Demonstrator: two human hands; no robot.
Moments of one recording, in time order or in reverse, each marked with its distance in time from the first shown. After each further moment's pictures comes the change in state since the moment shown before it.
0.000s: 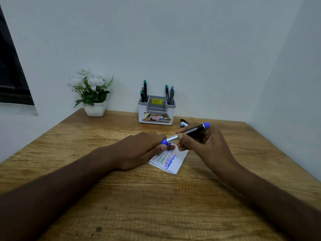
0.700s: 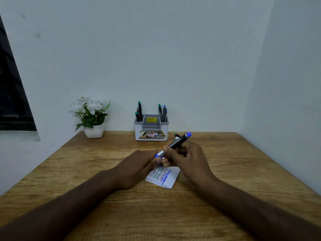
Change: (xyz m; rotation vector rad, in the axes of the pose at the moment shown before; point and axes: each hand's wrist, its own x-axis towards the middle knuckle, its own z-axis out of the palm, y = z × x) left_hand -0.004 0.002 0.013 -0.116 0.189 0.032; right_hand 0.001 0.002 0.028 0.070 0.090 0.095
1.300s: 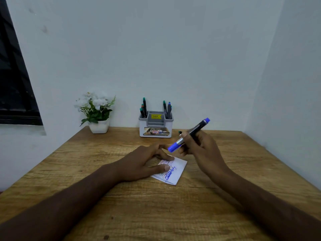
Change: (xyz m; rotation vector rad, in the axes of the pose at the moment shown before) left_hand 0.002 -0.007 -0.005 -0.088 -0.081 -0.005; right_hand 0.015 -0.002 -0.024 -0.162 0.045 -0.148
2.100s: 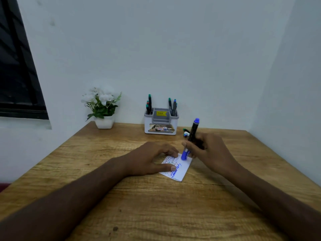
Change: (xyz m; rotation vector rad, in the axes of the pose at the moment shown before) left_hand 0.004 -0.005 0.000 0.098 0.019 0.076; right_hand 0.006 0.001 -0.013 -0.478 -0.137 -0.094
